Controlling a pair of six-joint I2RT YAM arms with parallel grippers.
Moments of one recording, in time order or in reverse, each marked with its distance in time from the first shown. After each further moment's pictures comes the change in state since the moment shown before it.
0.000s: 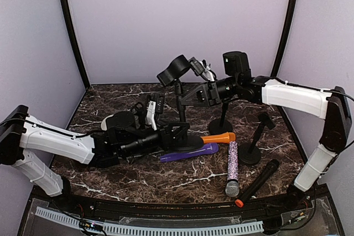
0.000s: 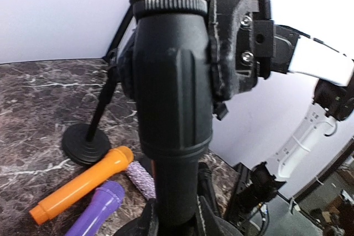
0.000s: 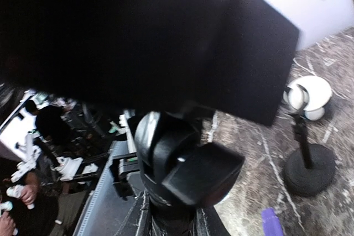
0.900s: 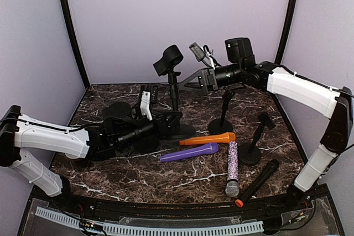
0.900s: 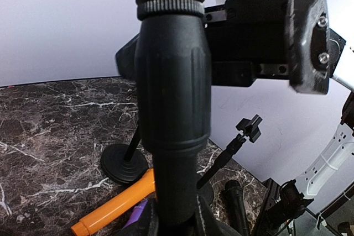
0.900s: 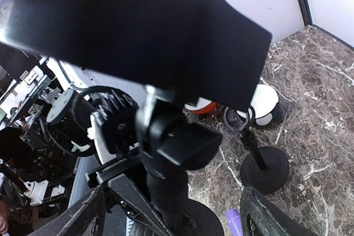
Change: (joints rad) left arm 0.047 -0.051 0.039 -0.102 -0.056 0.077; right arm -0.017 -0.009 0.172 -0.225 0.215 -0.060
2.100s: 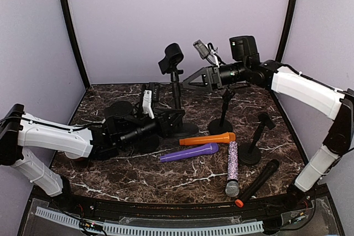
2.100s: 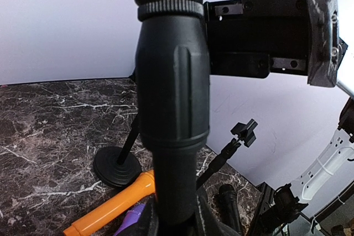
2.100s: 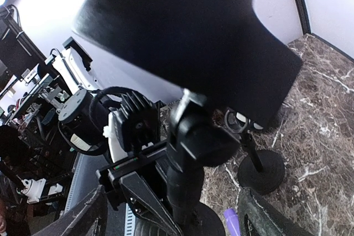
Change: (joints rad) left arm 0.004 0.033 0.016 0.051 0.028 -0.023; right arm -0.020 -0.034 -0.009 -0.034 -0.008 -0.028
